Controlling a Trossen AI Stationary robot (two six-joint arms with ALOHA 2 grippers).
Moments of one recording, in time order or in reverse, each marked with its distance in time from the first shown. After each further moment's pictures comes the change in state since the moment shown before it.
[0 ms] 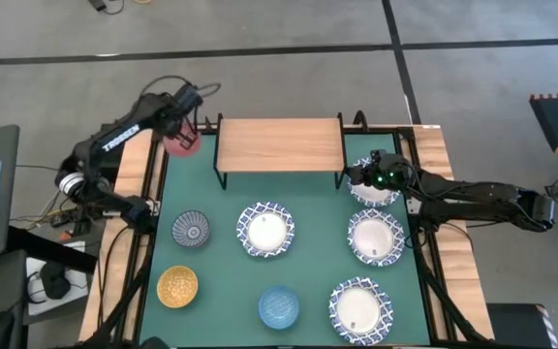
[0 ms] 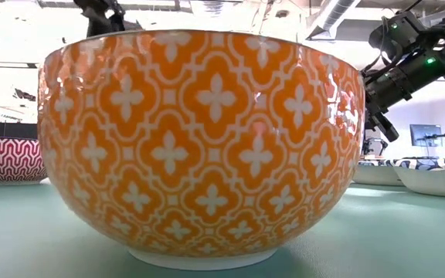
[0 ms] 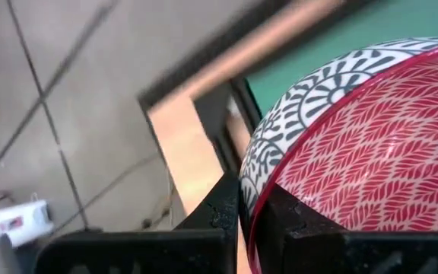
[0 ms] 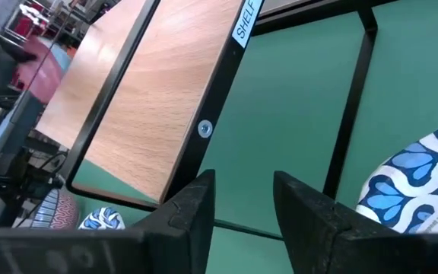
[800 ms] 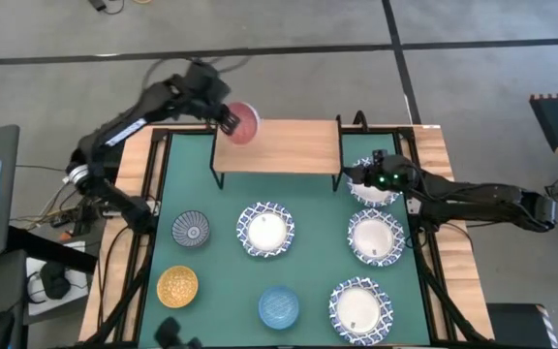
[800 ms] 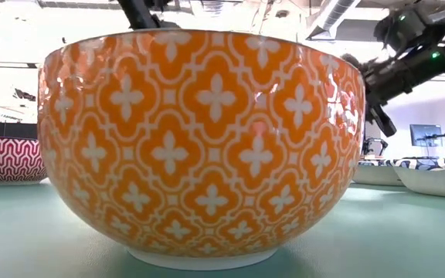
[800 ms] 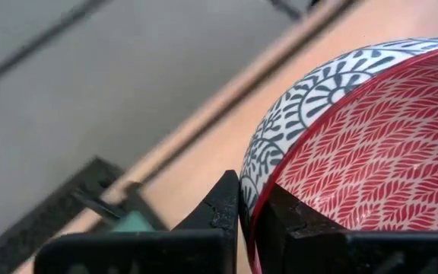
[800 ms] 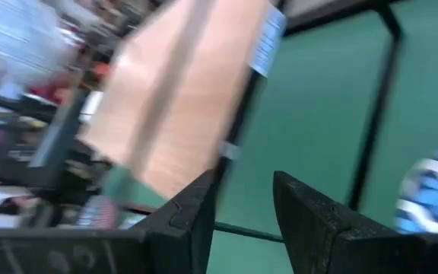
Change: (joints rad) left arm -0.166 0.135 0.277 0.295 0.569 0.011; right arm 0.054 -0.061 0.000 0.037 0.004 0.080
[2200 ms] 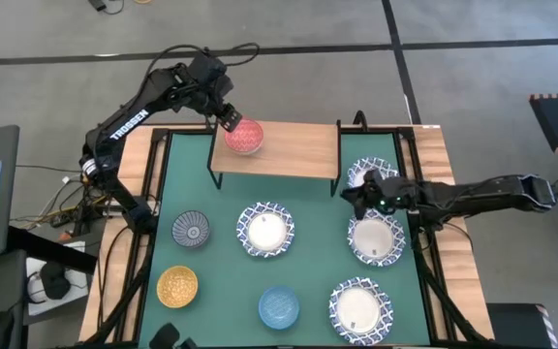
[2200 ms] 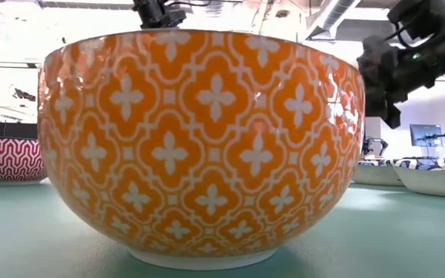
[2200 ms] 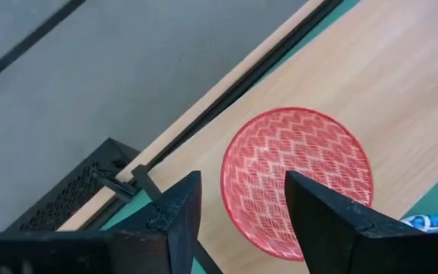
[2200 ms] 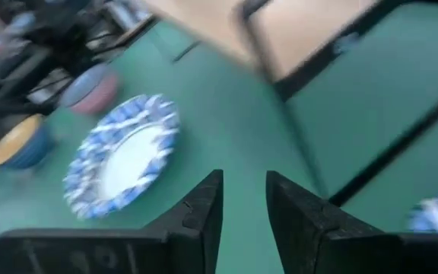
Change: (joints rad) left arm -0.061 0.095 0.309 -0.278 -0.074 -0.030; right arm 0.316 -0.033 -0.001 -0.128 0.132 -0.328
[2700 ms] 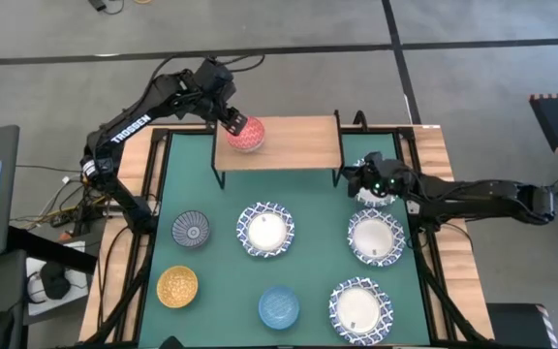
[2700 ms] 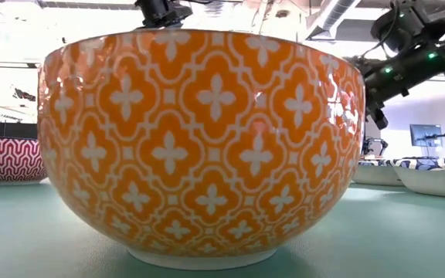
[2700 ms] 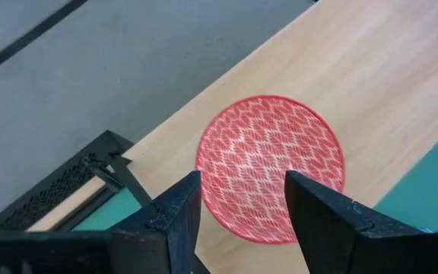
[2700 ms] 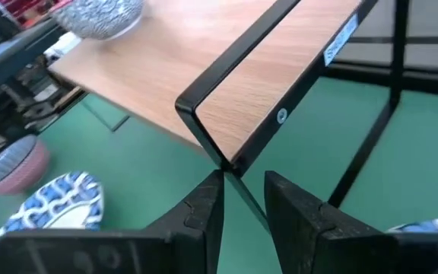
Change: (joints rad) left arm -0.086 -0.001 -0.001 -0.010 -0.077 -0.129; right arm -0.271 0.103 0.001 0.176 -0.015 -0.110
